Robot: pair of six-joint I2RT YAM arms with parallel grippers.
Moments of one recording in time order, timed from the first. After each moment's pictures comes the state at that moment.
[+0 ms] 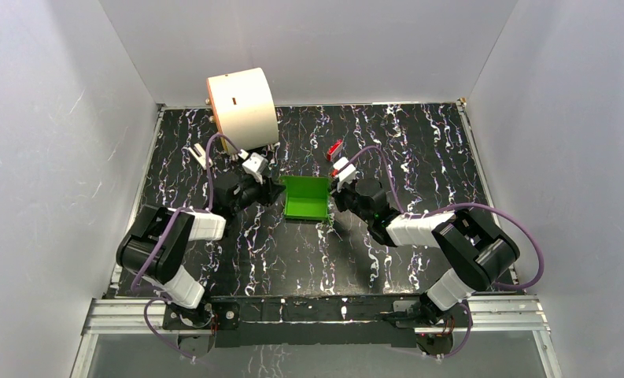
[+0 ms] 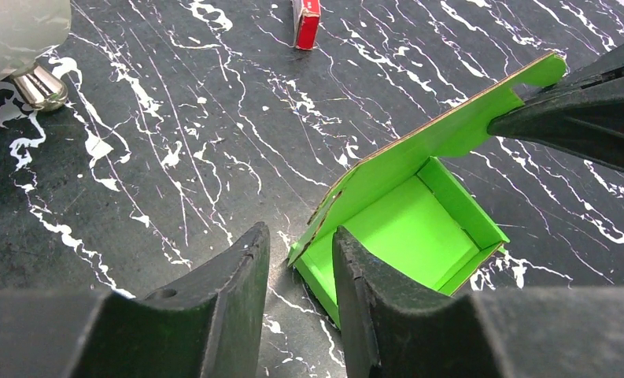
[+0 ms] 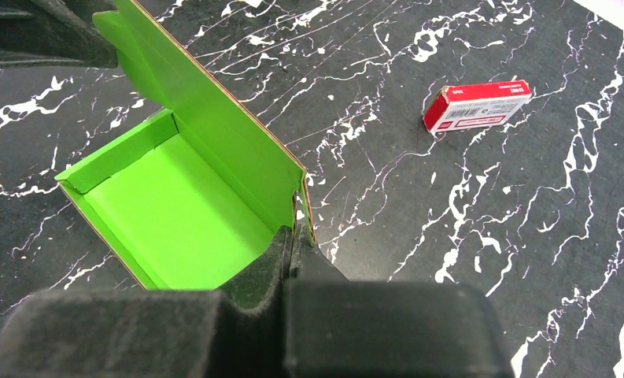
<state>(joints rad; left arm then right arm) -0.35 1.59 0.49 0.87 0.41 -0.11 0.71 1.55 0.56 0.72 0.00 -0.11</state>
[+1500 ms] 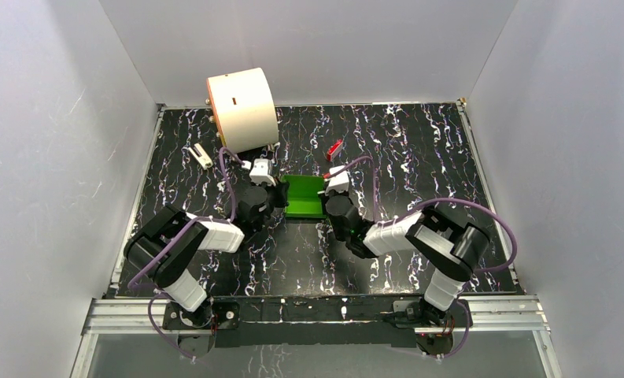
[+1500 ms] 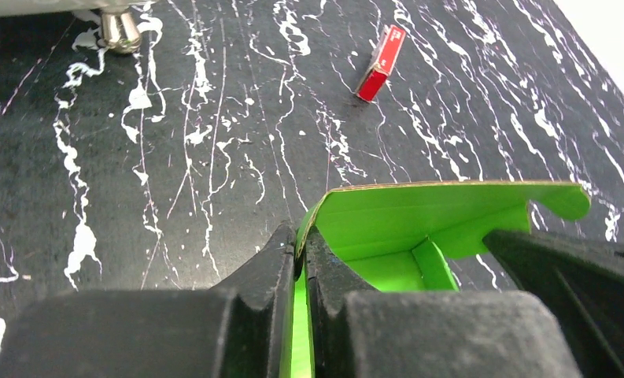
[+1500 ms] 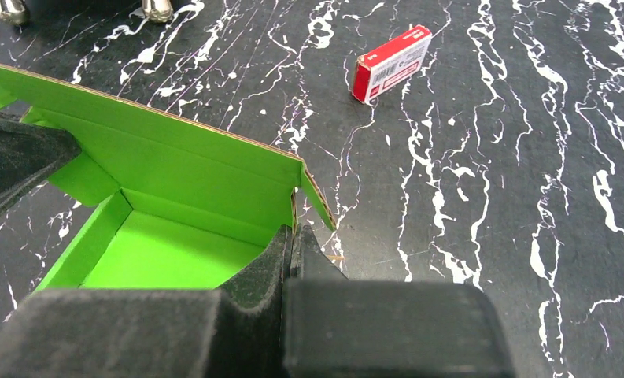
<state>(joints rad) -0.63 1.61 0.48 0.93 -0.24 -0.38 0.96 1.70 0.62 0.83 0.66 0.13</state>
